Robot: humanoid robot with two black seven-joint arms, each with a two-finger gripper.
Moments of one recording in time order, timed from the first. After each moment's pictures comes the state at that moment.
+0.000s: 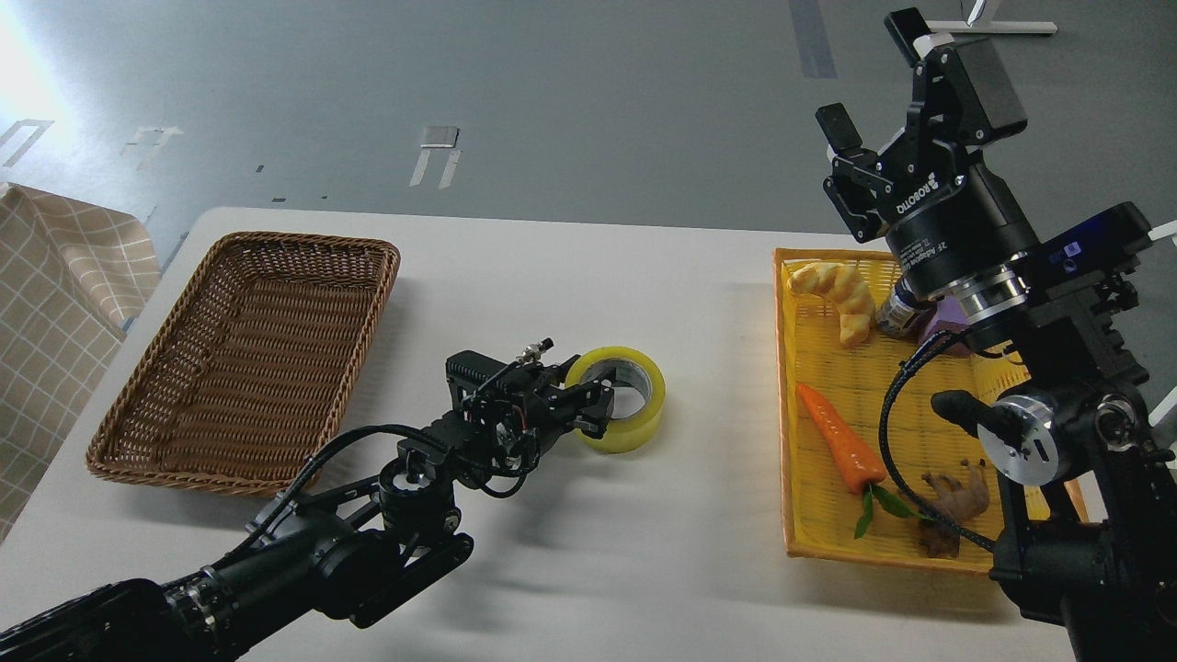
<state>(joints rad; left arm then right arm) -0.46 0.07 -0.61 -0.99 2.18 0.03 0.06 0.28 0.00 1.45 1.71 -1.14 0.18 -0.04</state>
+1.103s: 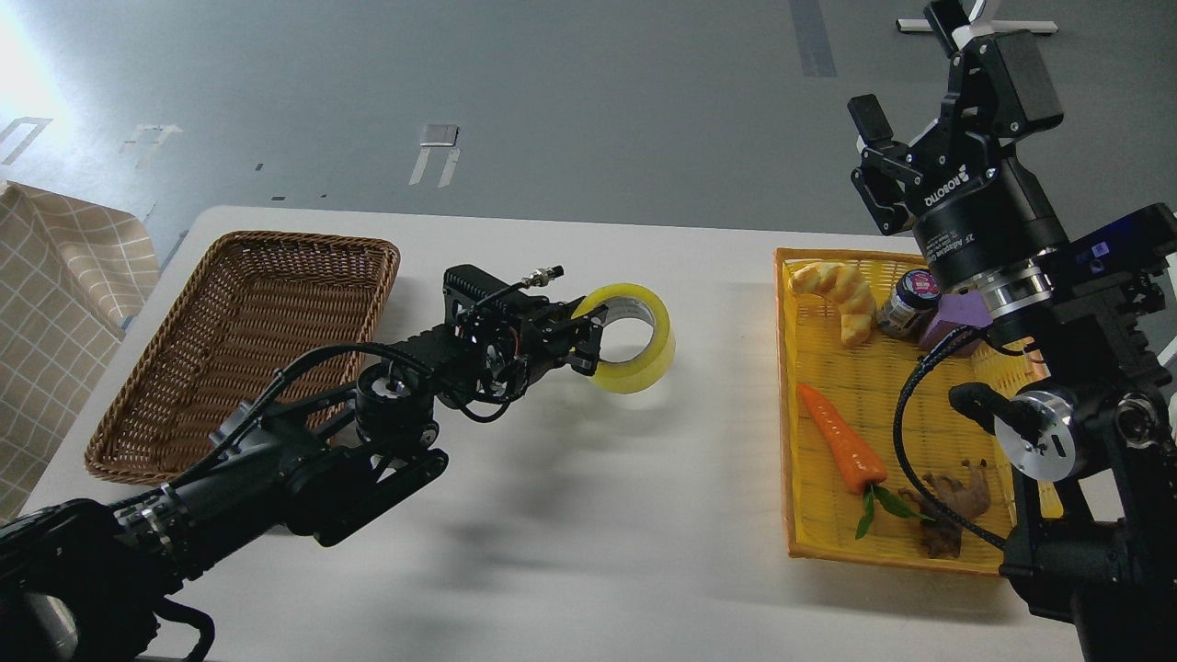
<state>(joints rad) -0.63 0.21 -0.61 -1.11 2.18 -0.12 0.03 0.28 0.00 1.48 1.71 -1.13 0.17 -0.04</state>
